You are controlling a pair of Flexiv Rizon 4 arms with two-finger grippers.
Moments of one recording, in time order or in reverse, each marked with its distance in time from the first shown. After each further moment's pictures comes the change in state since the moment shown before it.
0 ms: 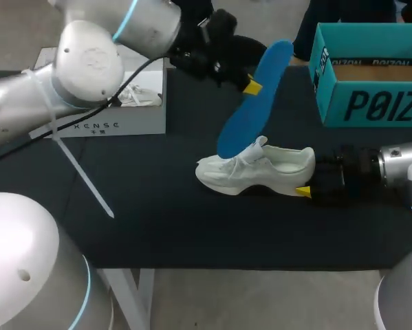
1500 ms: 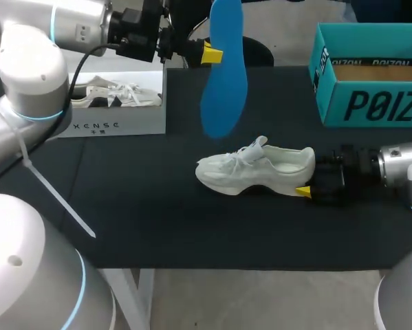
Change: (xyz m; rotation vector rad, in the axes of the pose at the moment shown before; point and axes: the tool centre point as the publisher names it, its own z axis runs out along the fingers) left arm 0.006 -0.025 -0.082 0.319 0.111 0.040; right arm 0.000 0.000 0.000 0.000 0.000 0.000
